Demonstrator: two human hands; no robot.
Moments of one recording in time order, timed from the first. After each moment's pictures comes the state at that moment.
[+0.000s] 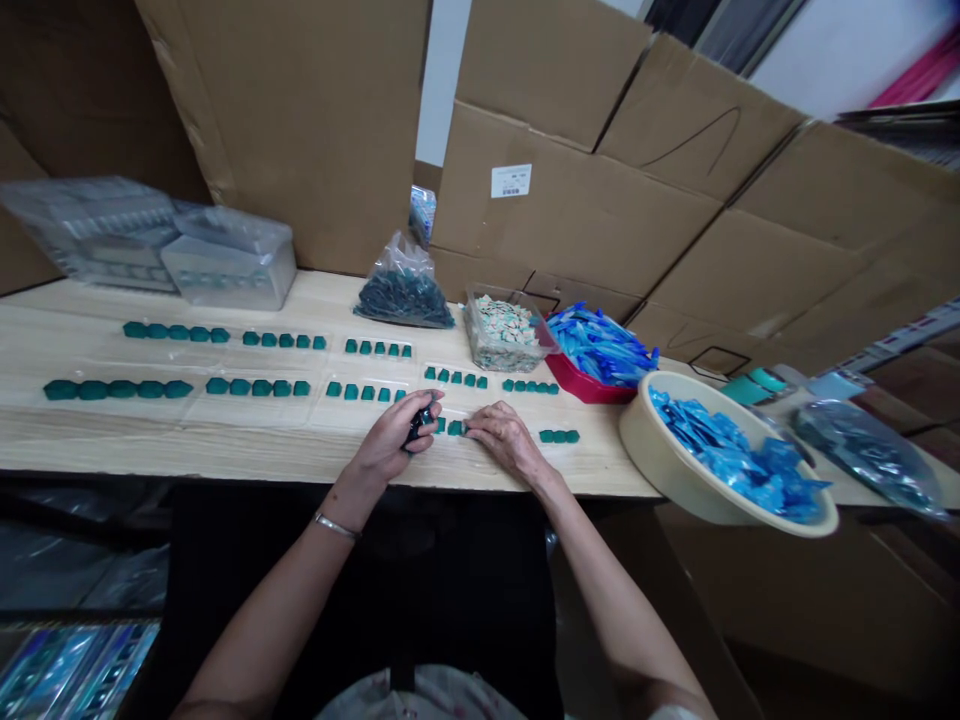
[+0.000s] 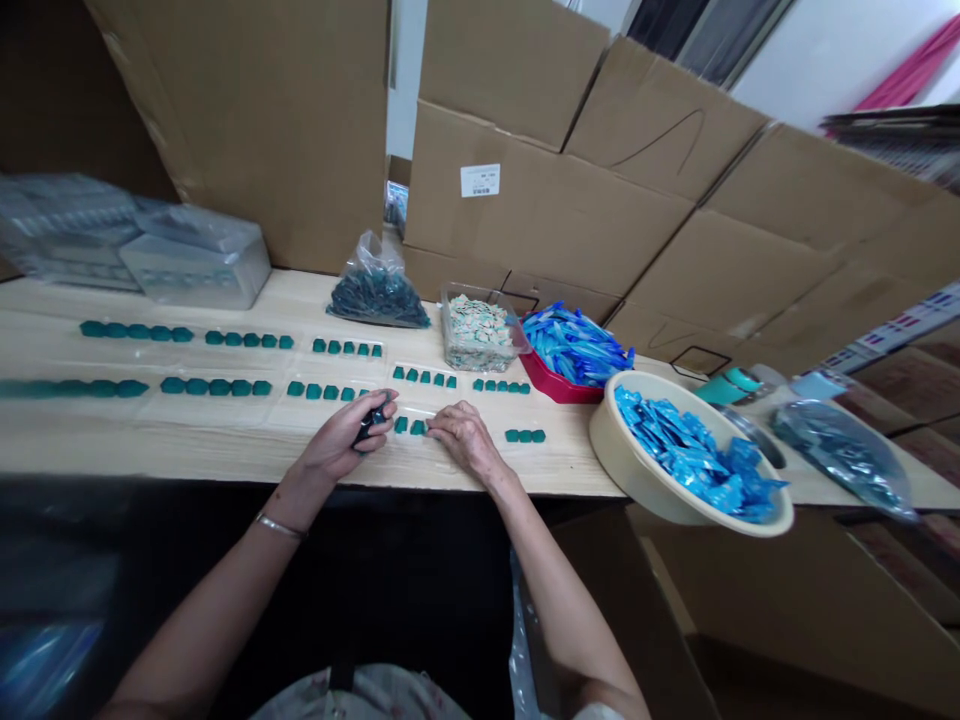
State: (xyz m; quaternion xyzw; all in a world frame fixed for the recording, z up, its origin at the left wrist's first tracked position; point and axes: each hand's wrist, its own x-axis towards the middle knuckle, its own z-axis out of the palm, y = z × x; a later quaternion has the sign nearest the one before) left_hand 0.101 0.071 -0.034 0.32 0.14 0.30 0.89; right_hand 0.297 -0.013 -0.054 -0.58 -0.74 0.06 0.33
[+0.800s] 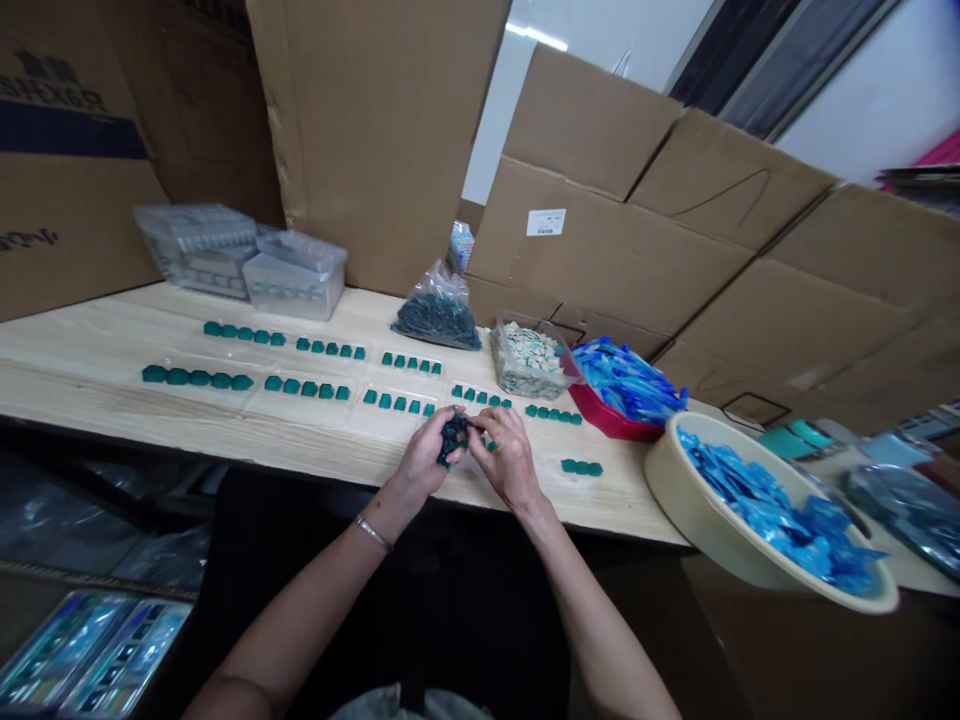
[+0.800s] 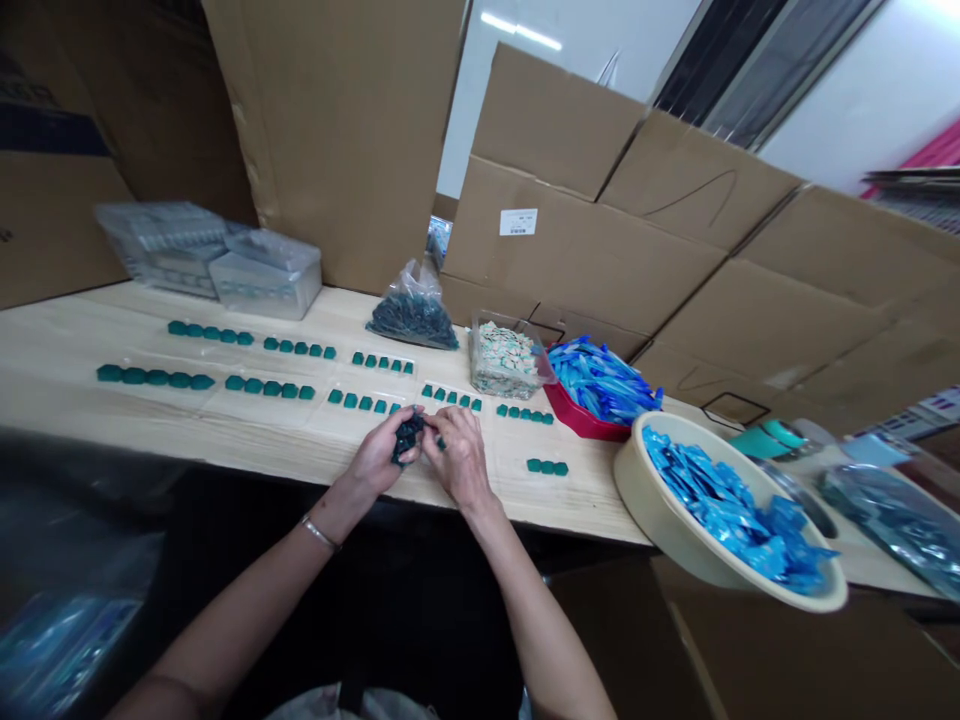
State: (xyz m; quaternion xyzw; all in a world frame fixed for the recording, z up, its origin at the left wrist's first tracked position) left_hand 0.116 0.061 -0.048 0.23 0.18 0.42 0.86; right_hand 0.222 -0.001 -0.016 -0.60 -0.70 -0.08 0.38
